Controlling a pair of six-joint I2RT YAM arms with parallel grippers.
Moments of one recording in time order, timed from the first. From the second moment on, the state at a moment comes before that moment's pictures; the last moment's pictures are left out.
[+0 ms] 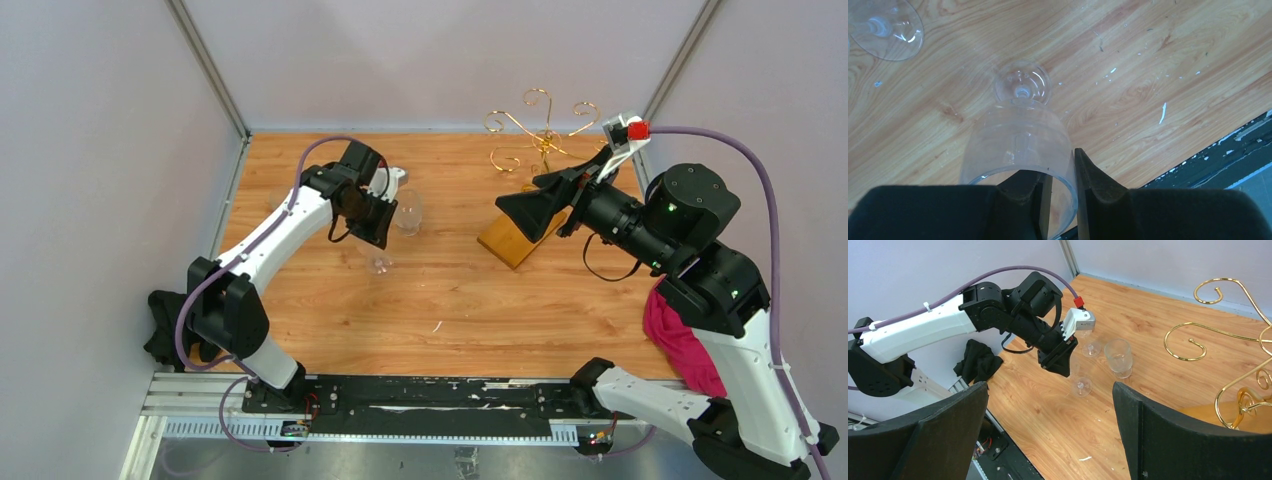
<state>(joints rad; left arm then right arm) -0.46 1.58 1.42 -0.97 0.21 0.04 0.67 0.93 1.61 -0.70 -0.14 0.34</state>
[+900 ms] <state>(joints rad) -0.46 1.59 1.39 -0.90 0.18 -0.05 0.67 0.94 1.61 -0.70 -0.13 0.32</state>
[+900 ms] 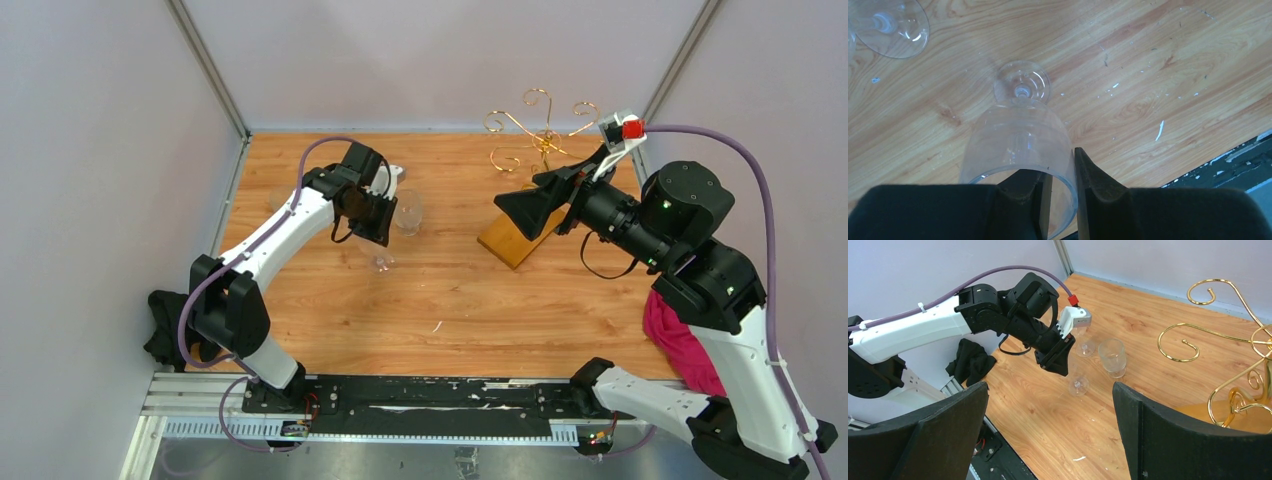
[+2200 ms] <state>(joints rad) -0.46 1.47 1.47 -0.92 0.18 -0.10 0.67 0.93 1.58 -0.70 -0.13 0.32</state>
